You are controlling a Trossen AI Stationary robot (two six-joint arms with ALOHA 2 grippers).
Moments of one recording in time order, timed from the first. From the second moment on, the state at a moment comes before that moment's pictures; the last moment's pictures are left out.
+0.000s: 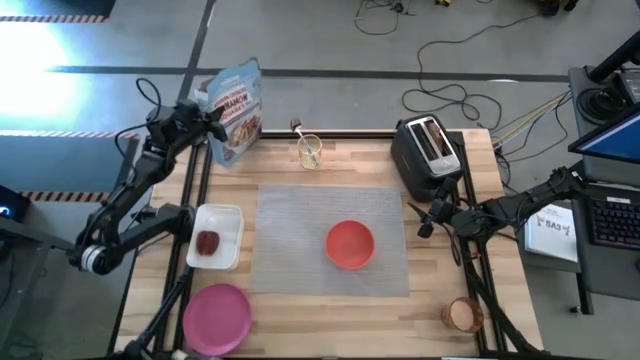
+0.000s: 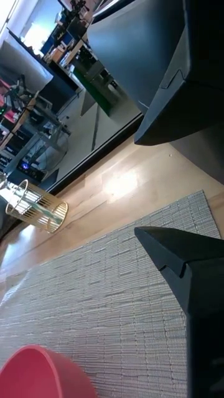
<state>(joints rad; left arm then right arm) 1.22 0.81 0.58 0.10 0.25 -0.12 0.37 0.35 0.11 -0.30 0.94 -0.06</state>
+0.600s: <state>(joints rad) 1.14 0.97 0.68 0.12 0.03 -0.32 0.37 0.35 0.11 -0.30 0.94 -0.05</state>
